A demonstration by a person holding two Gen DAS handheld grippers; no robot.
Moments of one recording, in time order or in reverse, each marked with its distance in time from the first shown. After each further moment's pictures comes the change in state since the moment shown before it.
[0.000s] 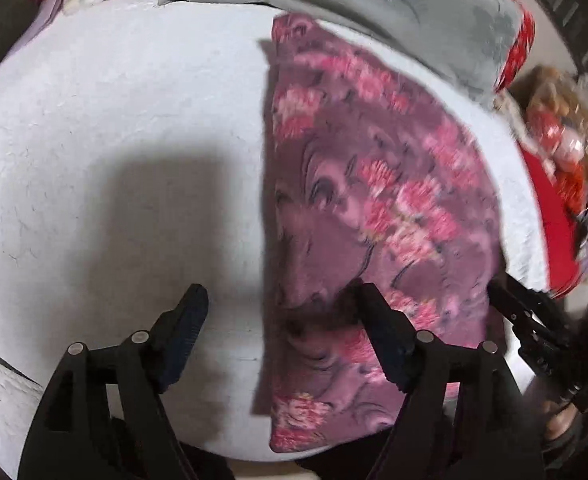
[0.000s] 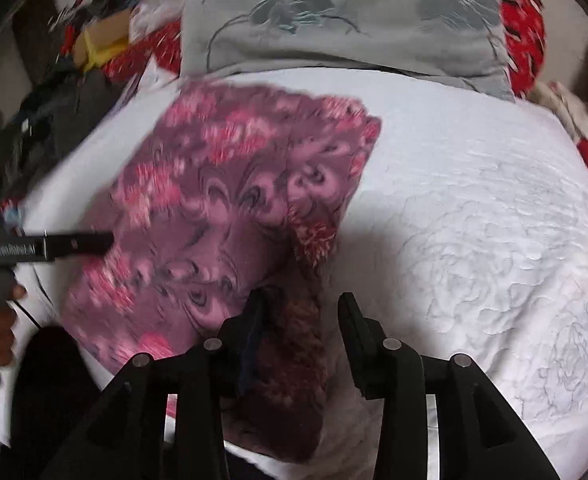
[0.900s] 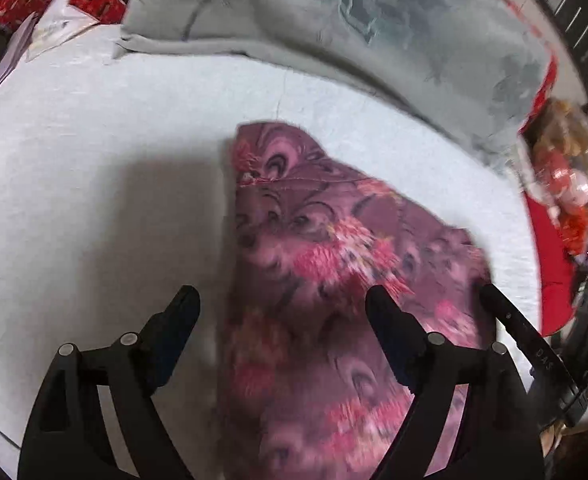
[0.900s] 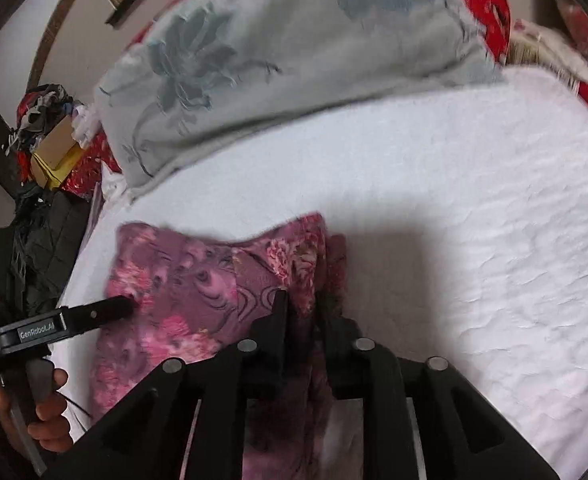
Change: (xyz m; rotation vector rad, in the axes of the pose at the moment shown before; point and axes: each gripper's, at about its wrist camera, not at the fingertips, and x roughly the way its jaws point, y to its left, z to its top) left arm 0.031 -0.027 0.106 -0.012 -0.053 -0.009; right arm 0.039 -0.046 0.090 0.263 -0.110 0.099
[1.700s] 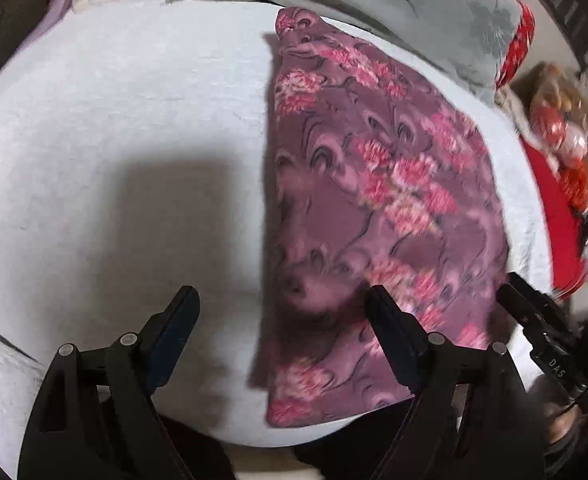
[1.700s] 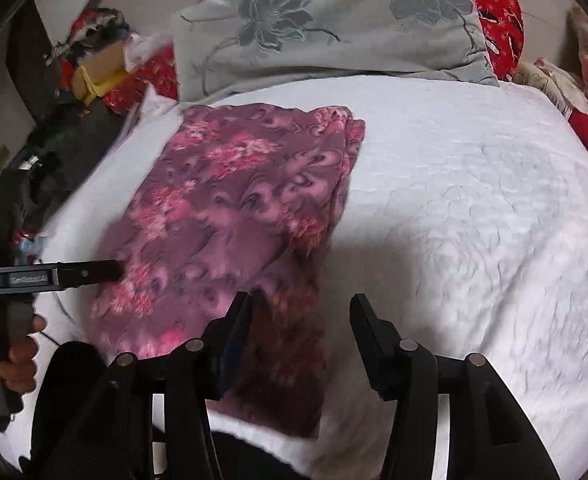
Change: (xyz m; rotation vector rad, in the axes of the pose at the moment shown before) left arm -0.034 0.015 -0.131 0.043 0.054 0.082; right arm -0.066 0.017 -0.127 -0.249 0.126 -0.126
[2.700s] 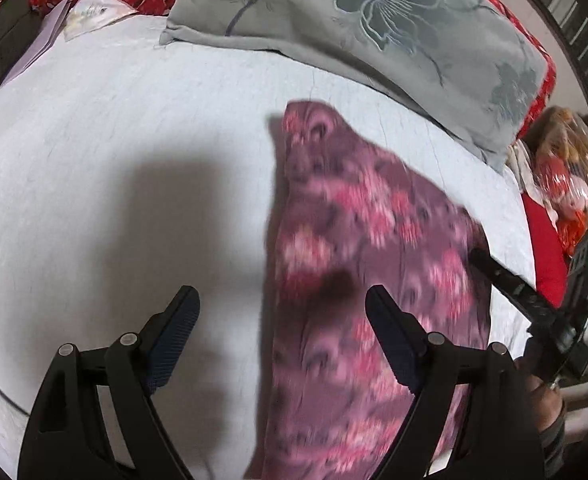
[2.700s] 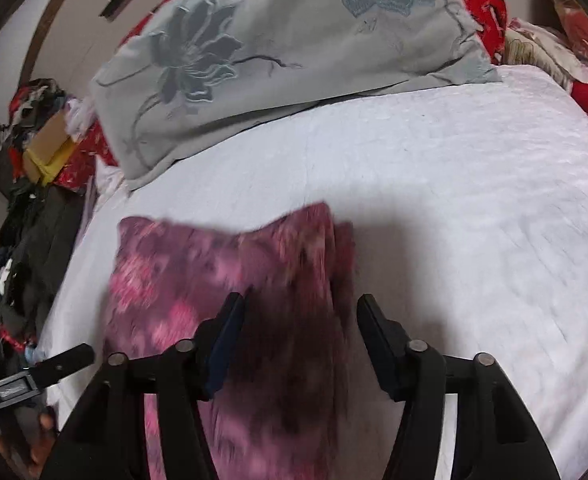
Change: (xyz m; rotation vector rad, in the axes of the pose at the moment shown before) left arm 0.002 0.013 0.106 -0.085 -0.049 -0.050; right arm 0.077 -0.032 0.140 0.247 -0.025 0.014
